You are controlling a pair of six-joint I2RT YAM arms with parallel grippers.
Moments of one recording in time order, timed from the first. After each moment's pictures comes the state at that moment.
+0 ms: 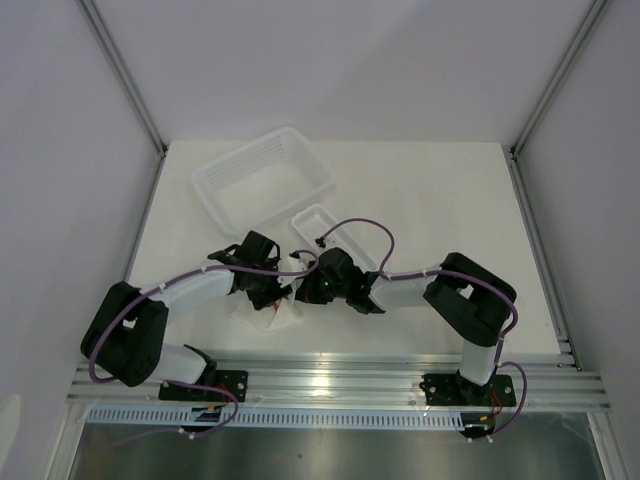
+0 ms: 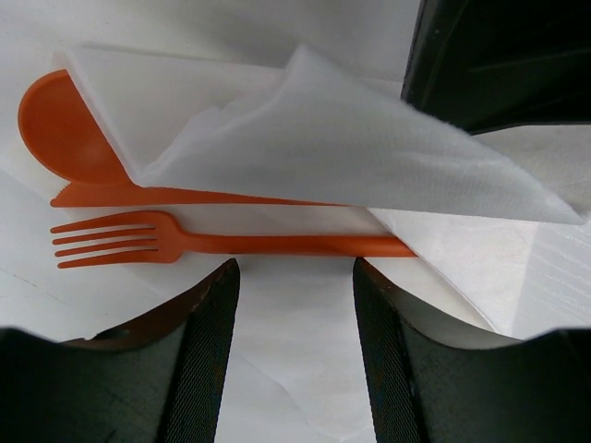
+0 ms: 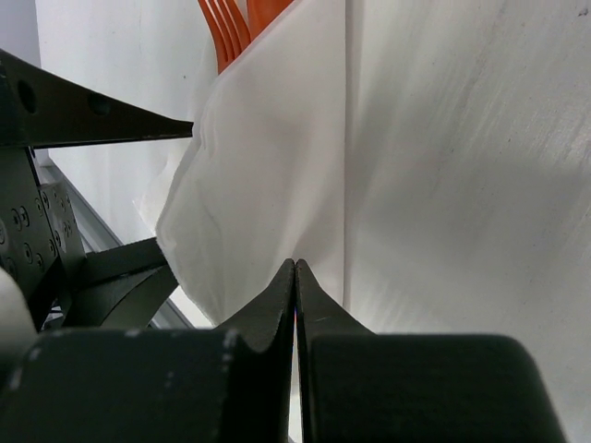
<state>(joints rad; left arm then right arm) -0.50 1.38 0.68 -0.48 0.18 0.64 0.98 1.83 0.88 0.33 -0.09 0.93</state>
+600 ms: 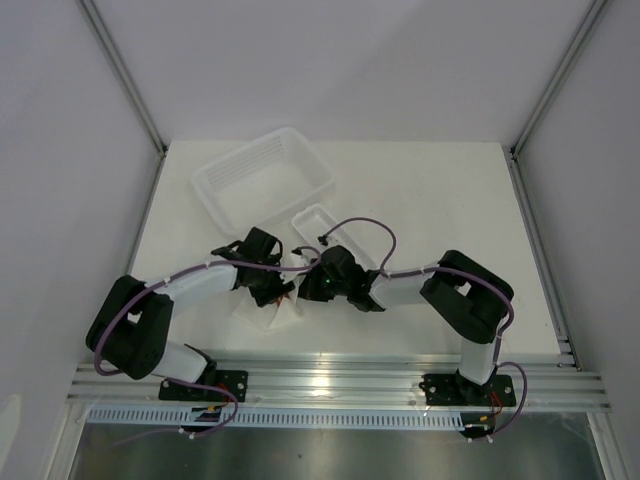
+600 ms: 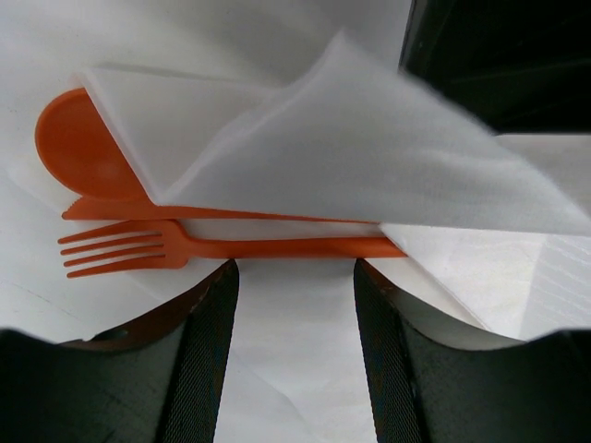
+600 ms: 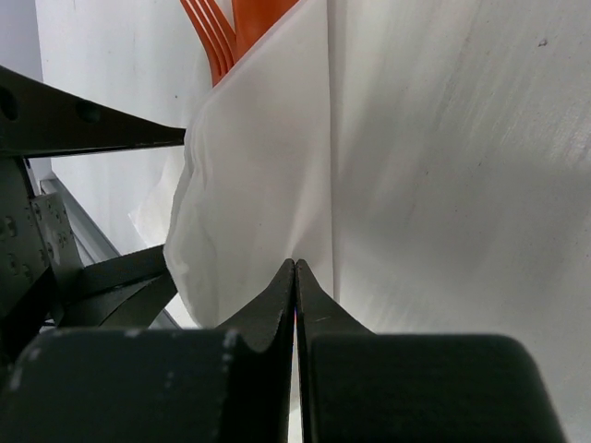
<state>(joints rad) -0.50 1.42 0.72 -0.47 0.18 0.63 0.96 1.85 0.88 0.36 -0.10 0.94</state>
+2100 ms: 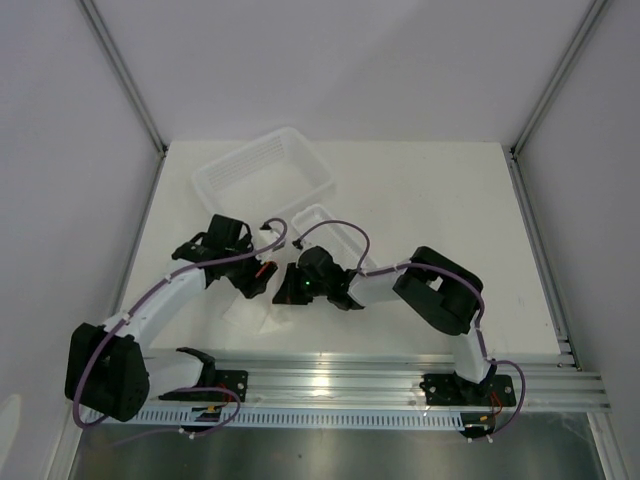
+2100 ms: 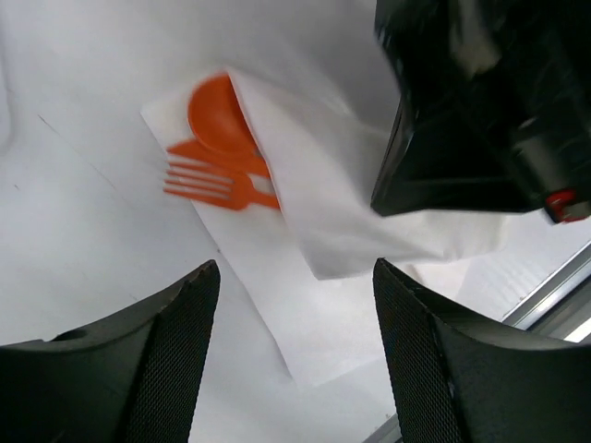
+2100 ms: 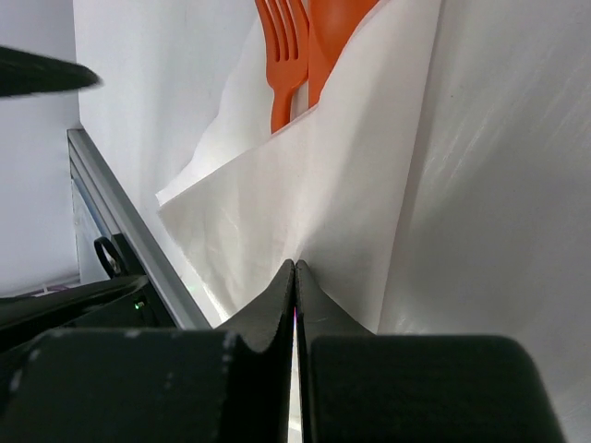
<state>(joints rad) -0.32 1.19 0.75 -0.65 0.27 0.50 1.01 2.03 1.05 0.40 -0.23 0.94</state>
